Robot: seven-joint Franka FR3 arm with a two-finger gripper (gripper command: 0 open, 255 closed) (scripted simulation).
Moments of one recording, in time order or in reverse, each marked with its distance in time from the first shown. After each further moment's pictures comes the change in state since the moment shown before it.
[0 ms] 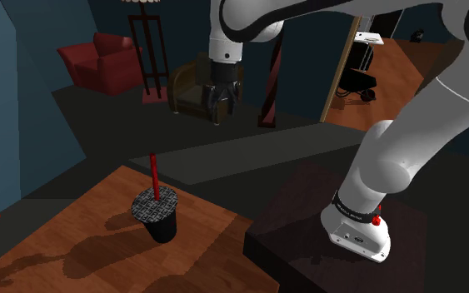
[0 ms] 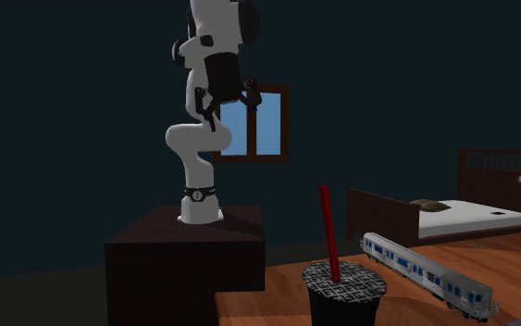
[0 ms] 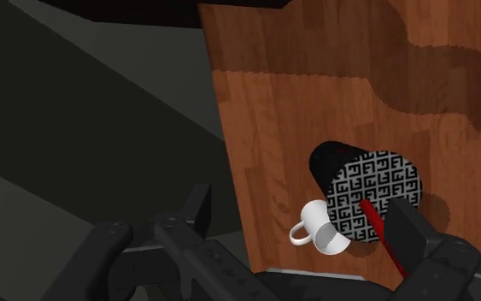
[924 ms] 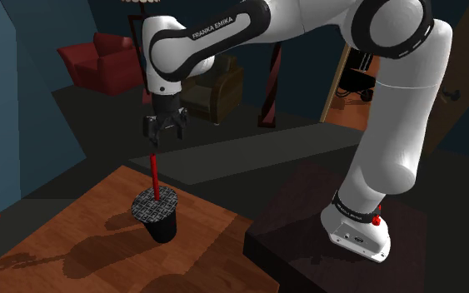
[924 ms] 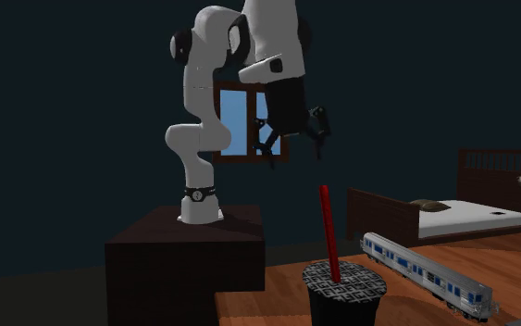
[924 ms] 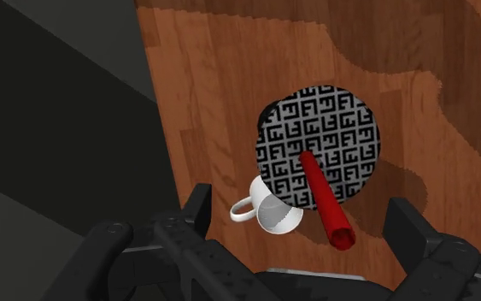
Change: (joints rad) arm 0.088 0.514 0.105 0.384 -0.075 0.132 0.183
